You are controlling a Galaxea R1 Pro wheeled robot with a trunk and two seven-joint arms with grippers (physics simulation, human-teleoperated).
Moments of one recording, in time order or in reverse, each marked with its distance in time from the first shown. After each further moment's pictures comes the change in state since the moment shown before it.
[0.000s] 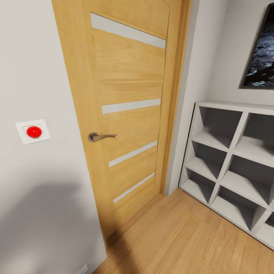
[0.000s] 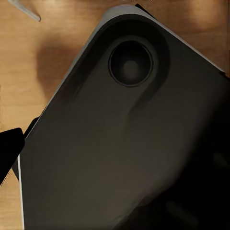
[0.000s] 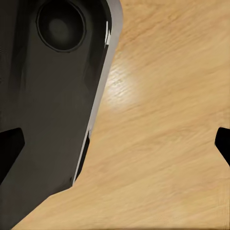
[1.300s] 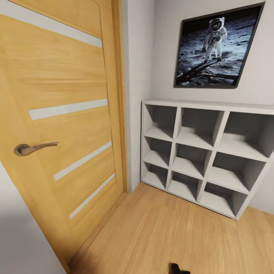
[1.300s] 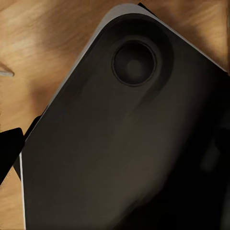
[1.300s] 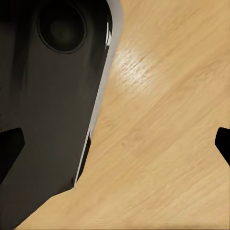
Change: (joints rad) left arm 0.000 0.005 0.001 0.000 0.008 0.009 -0.002; right arm 0.000 0.001 -0.003 0.000 -0.004 -0.002 0.000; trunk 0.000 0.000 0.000
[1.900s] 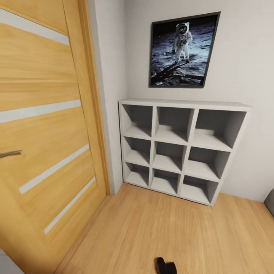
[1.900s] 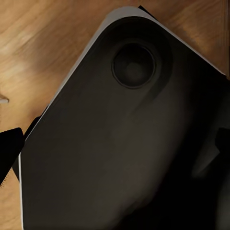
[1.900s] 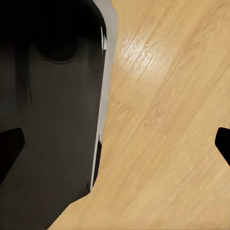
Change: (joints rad) left arm 0.000 -0.002 0.007 0.000 0.005 -0.009 0.001; right arm 0.000 0.005 0.001 -0.003 -0.141 -0.001 0.000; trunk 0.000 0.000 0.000
